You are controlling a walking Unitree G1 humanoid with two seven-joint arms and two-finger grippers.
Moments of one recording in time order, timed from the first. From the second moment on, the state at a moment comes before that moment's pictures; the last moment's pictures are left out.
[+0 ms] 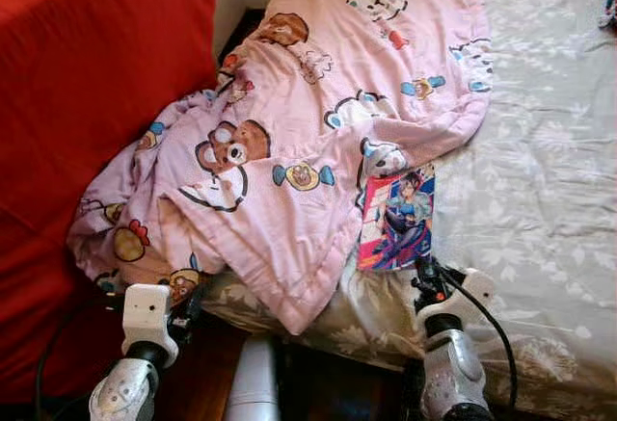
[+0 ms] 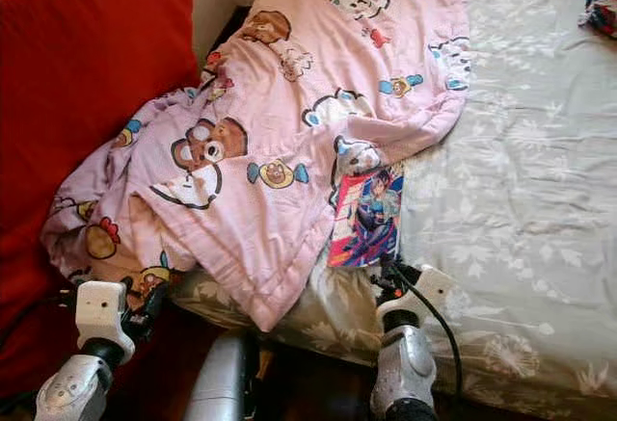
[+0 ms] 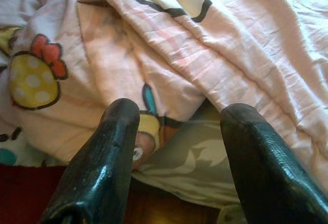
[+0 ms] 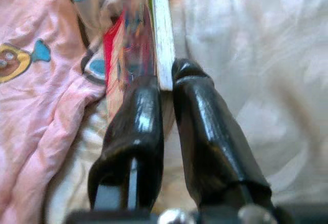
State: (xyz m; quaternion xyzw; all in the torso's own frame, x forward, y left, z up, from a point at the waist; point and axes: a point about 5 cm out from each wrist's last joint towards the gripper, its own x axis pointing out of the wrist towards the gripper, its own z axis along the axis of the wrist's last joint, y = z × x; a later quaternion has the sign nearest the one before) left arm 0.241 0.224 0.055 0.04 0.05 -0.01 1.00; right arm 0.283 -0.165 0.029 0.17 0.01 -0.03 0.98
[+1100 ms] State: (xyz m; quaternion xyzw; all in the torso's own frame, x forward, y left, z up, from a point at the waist) left arm 0.250 0.208 0.035 -0.01 0.05 0.04 1.00; right arm 0.286 -0.164 0.039 0.09 0.05 0.00 0.99
